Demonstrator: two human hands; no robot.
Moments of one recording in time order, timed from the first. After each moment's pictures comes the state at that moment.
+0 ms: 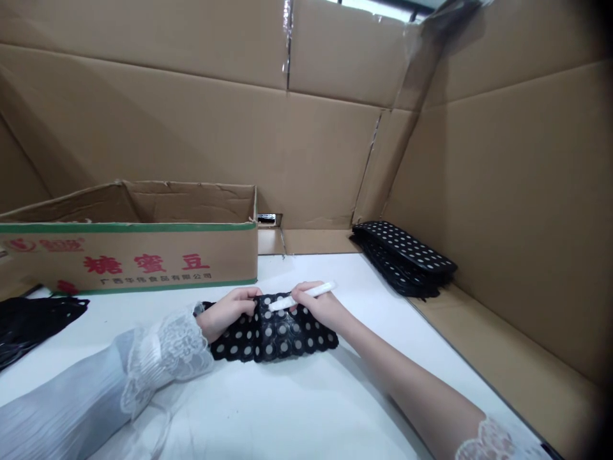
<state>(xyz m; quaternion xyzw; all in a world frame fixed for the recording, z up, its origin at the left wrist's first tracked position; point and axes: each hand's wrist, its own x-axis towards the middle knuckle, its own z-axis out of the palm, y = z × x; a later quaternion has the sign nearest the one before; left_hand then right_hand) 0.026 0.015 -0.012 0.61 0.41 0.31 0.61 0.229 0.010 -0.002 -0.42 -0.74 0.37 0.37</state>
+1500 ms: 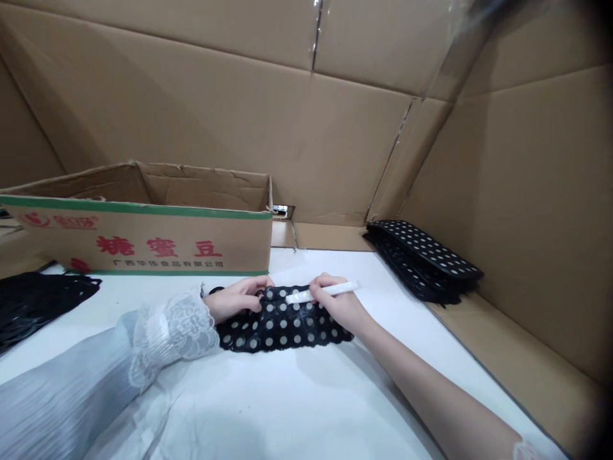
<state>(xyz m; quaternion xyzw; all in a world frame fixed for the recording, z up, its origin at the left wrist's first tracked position) 0.010 0.023 -0.005 0.66 0.33 0.26 0.63 0.231 0.009 0.002 -0.46 -0.76 0.28 0.37</state>
